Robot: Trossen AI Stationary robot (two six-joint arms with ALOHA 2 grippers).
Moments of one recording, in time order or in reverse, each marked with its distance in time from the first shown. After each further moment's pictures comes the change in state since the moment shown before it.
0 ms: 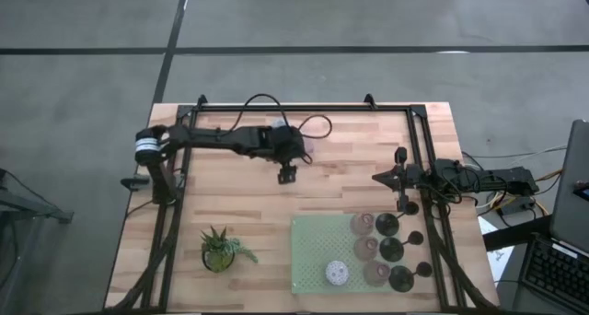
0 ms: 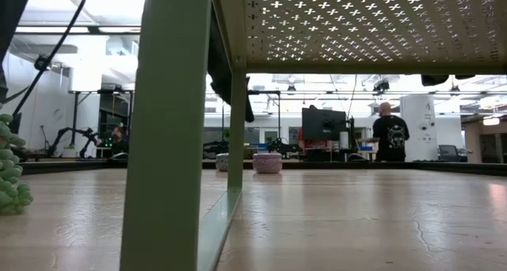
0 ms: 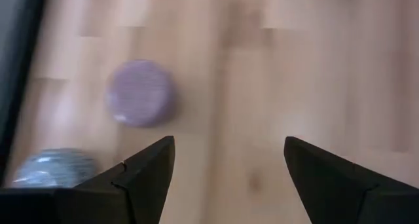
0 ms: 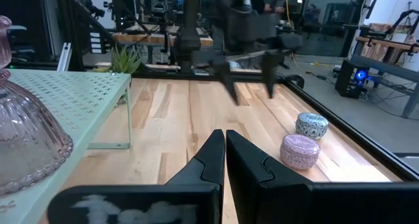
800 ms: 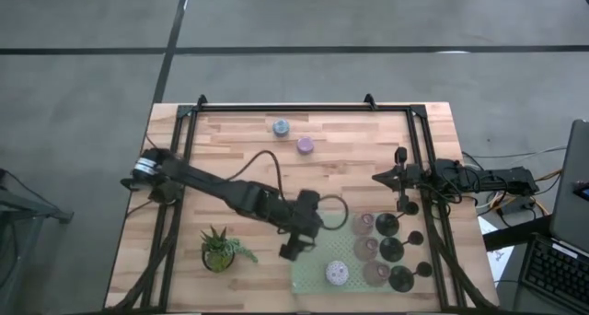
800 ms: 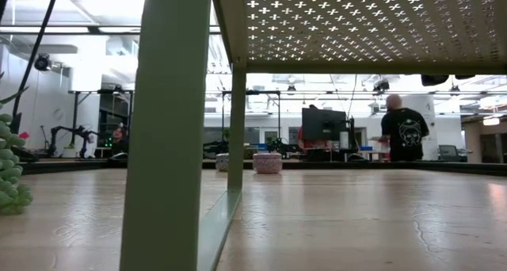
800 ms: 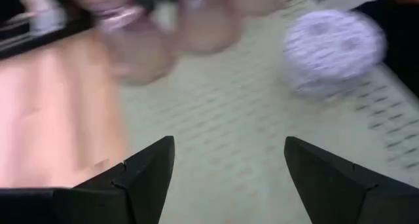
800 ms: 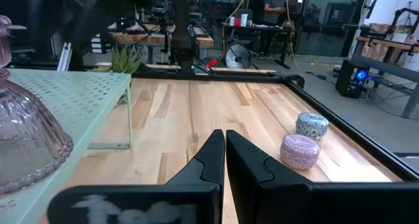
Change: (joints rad) left arm -0.499 0.060 0.271 0.067 0.080 -0.033; right arm 0.000 0.000 0.000 0.000 0.000 -0.001
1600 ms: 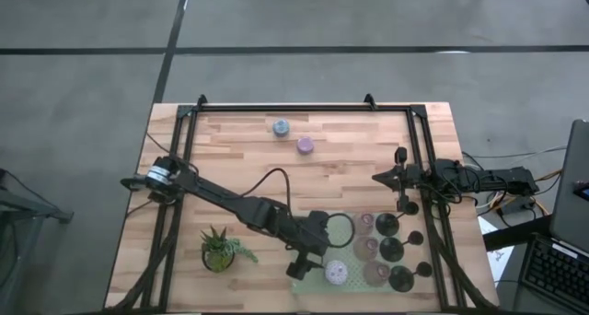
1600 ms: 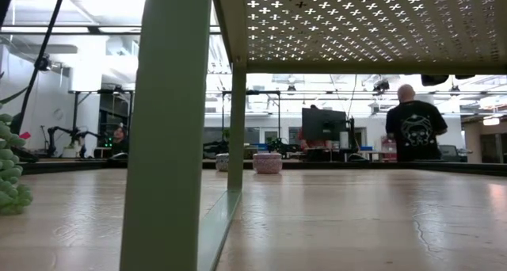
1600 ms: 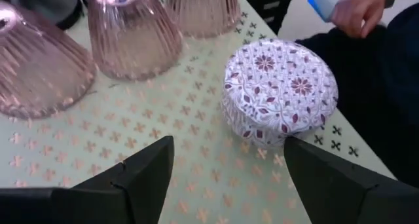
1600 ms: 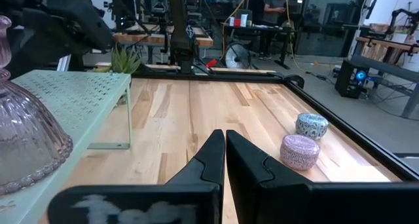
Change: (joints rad) left arm -0.054 0.119 0.001 0.191 0.116 -0.110; right arm 0.000 0.000 0.000 0.001 0.000 -0.001
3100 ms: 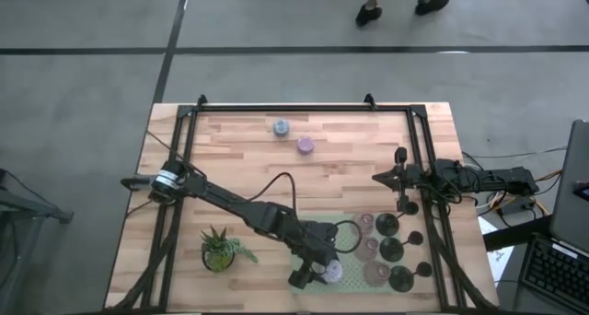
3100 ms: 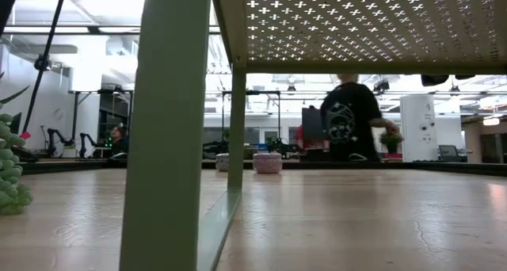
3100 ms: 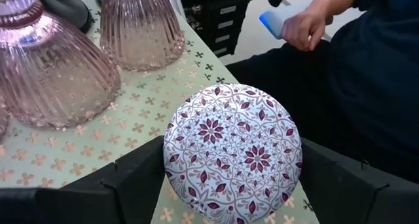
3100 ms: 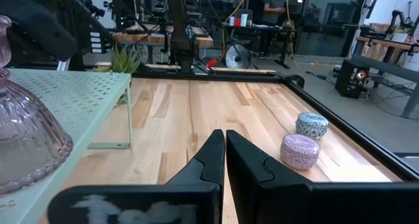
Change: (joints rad) left arm -0.011 0.082 0.075 0.063 0.159 0.012; right arm 0.000 0.000 0.000 -0.002 0.000 0.000
